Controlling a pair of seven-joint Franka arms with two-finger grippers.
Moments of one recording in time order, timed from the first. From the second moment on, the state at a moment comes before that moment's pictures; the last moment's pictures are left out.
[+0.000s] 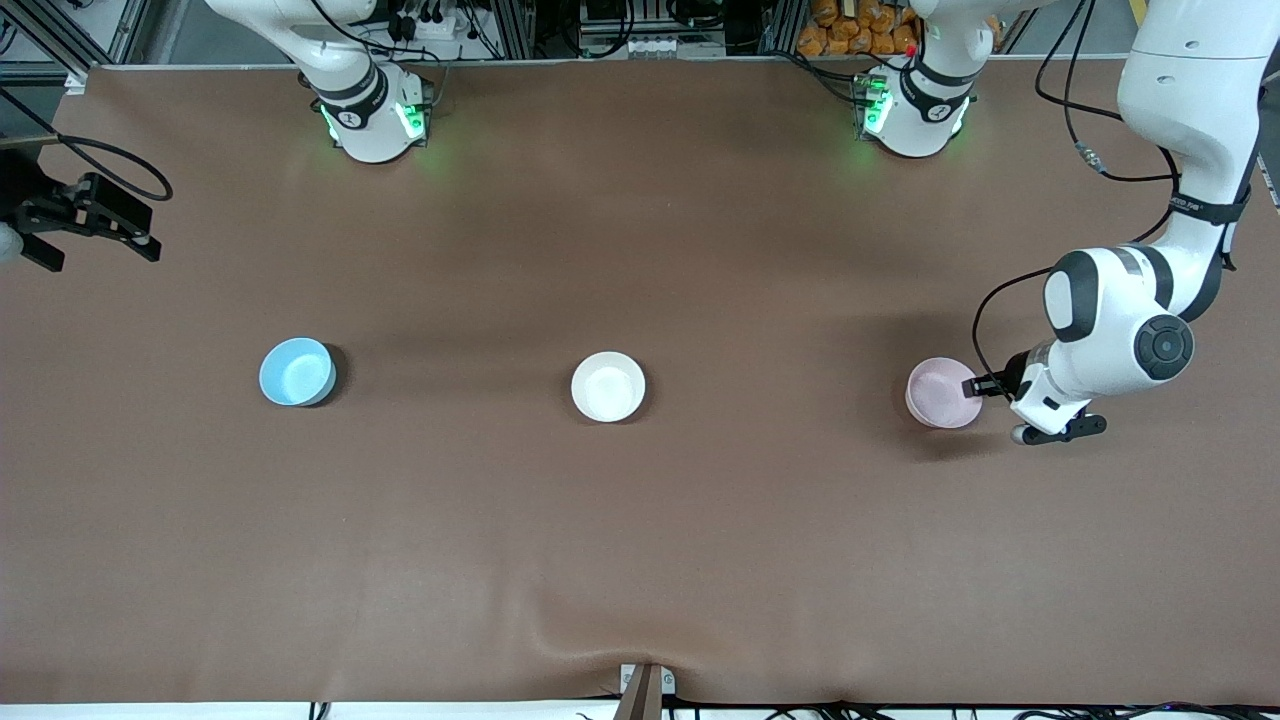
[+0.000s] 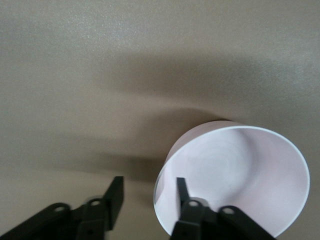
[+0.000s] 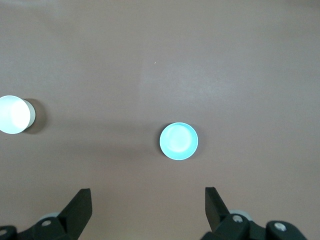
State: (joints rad) left arm 0.16 0.45 -0.11 -2.03 -0.01 2.32 -0.11; right arm -0.04 -0.01 0.05 -1.48 0.00 1.51 -0.09
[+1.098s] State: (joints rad) left arm 0.15 0.33 -0.17 -2.00 -0.01 2.29 -0.11; right arm -0.04 -0.01 0.05 -1.48 0.01 1.51 -0.09
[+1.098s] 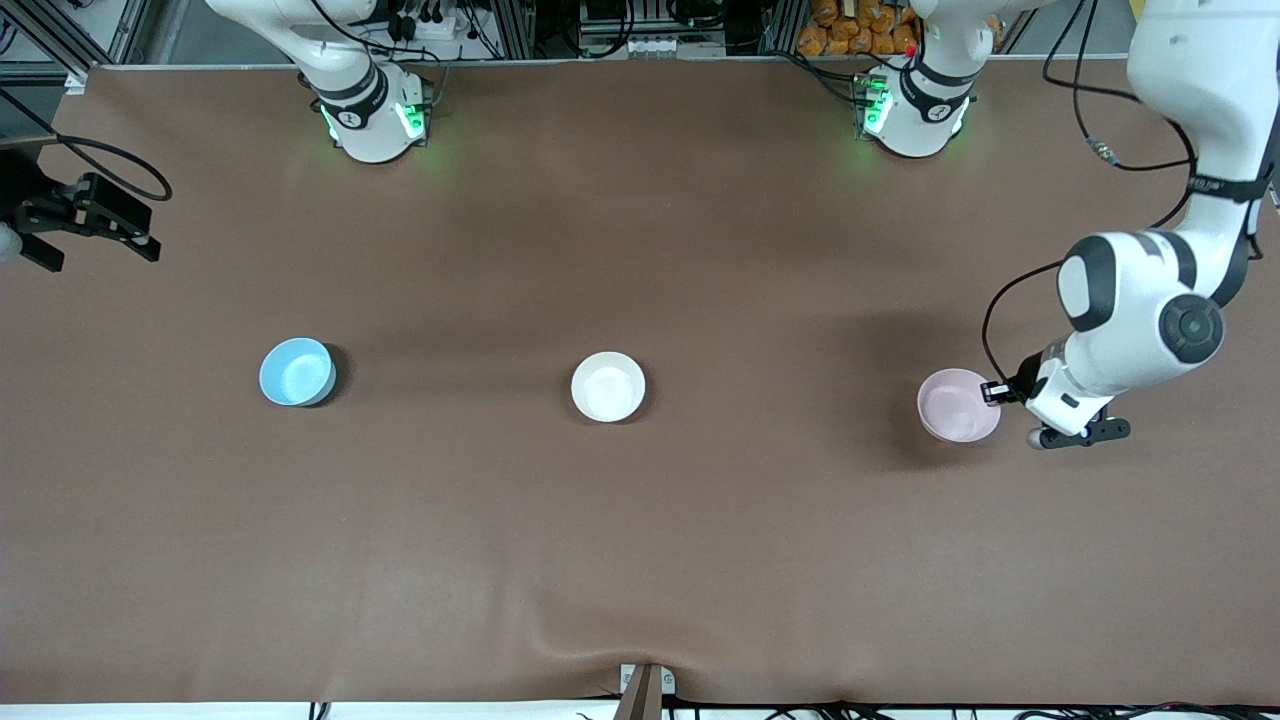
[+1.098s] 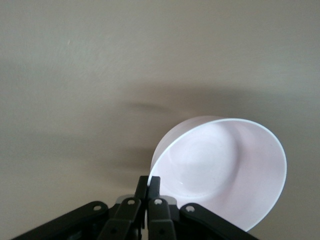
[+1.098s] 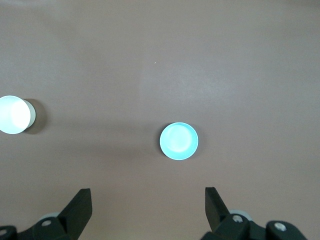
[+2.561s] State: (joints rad) left arm -0.16 0.40 -0.45 -1.64 -0.01 2.09 -0.70; right arm -0.04 -0.01 0.05 -1.48 0.01 1.51 -0.09
